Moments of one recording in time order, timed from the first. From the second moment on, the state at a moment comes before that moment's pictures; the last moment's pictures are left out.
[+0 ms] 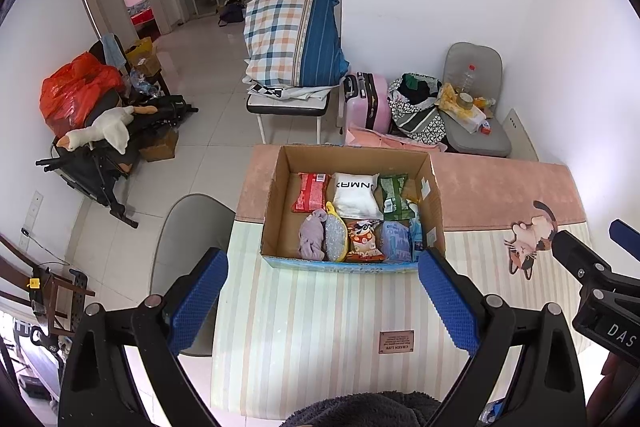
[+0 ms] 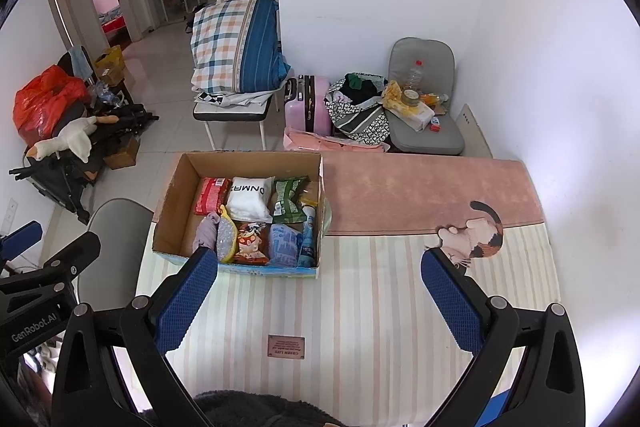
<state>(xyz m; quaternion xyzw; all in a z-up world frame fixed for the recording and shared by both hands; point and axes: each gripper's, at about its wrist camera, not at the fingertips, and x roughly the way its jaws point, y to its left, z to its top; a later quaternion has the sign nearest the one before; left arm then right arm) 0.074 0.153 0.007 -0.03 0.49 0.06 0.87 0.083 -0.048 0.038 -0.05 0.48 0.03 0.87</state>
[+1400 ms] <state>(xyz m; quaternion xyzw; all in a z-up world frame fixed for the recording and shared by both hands) 0.082 0.148 0.006 -0.04 0.49 0.06 0.87 0.082 -0.051 0.040 -0.06 0.48 0.03 0.87</state>
